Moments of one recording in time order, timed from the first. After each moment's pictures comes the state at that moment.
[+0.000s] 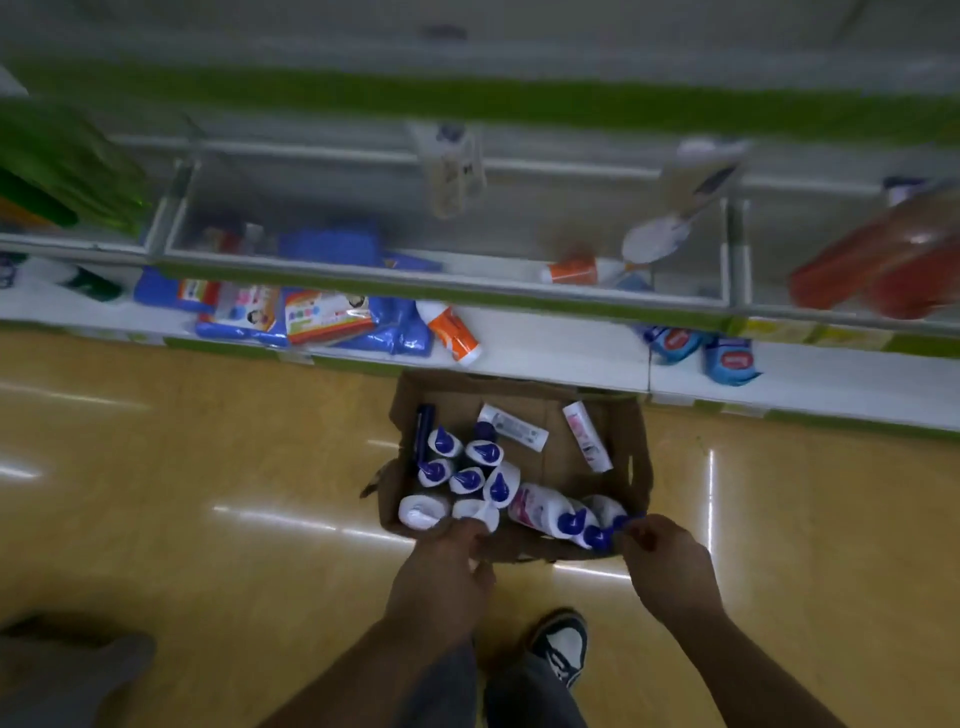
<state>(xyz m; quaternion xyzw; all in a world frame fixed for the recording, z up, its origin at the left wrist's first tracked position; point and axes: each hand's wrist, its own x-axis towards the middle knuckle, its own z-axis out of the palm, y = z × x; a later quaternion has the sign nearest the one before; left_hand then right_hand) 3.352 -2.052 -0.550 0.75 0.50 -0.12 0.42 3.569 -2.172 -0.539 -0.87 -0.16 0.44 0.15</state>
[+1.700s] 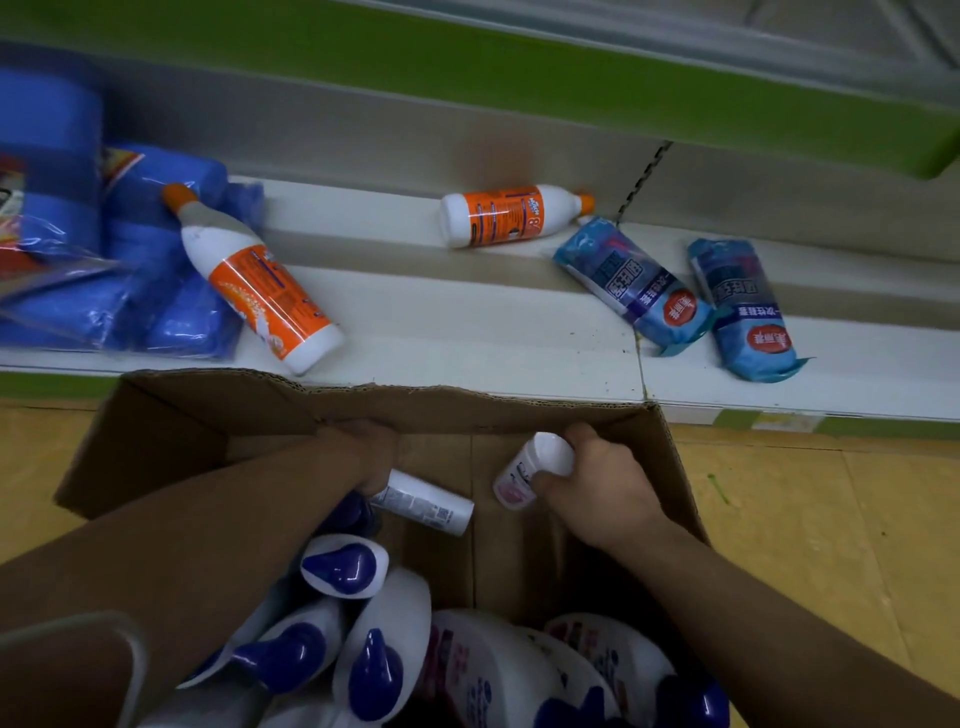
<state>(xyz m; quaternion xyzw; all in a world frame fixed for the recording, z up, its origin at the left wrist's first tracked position) 3.525 -1.865 -0.976 0.84 0.24 -0.46 0.14 3.671 -2.065 -0.902 -0.91 -0.28 0.30 0.08</state>
